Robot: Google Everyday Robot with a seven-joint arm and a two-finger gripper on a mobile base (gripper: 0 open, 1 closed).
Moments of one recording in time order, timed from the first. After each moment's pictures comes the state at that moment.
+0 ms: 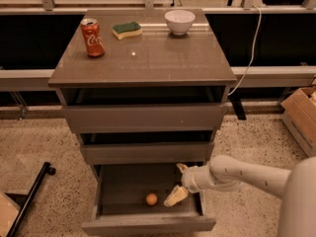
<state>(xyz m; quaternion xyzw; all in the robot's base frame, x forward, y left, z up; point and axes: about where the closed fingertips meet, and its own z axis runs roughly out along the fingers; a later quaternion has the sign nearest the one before) 0.546 -0.073 0.381 -0.51 0.77 0.26 0.30</state>
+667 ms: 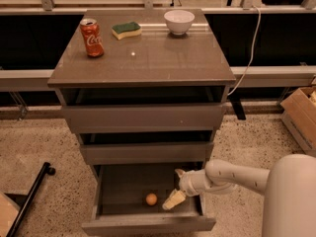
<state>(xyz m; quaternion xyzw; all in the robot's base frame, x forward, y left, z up) 0.549 -0.069 0.330 -0.49 0.78 0.27 0.28</state>
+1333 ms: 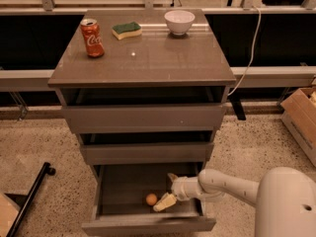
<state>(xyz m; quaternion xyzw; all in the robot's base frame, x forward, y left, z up) 0.560 -0.037 0.279 -0.46 0.77 0.31 0.32</state>
